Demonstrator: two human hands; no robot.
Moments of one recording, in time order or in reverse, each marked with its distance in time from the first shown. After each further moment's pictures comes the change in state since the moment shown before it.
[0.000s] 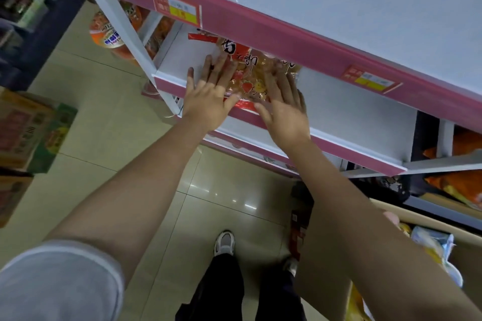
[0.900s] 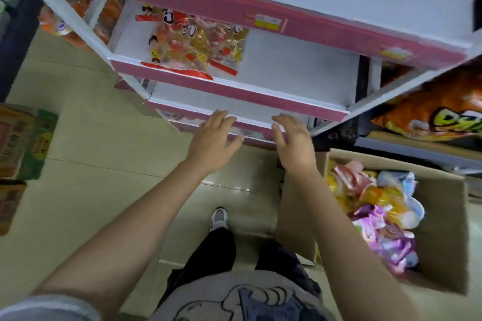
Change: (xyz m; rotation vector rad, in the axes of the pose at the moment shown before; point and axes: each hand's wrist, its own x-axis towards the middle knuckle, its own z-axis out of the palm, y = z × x) left_hand -0.145 0.129 0.005 -0.354 -0.255 0.081; right_hand -0.179 0.077 -0.014 0.420 0.163 0.254
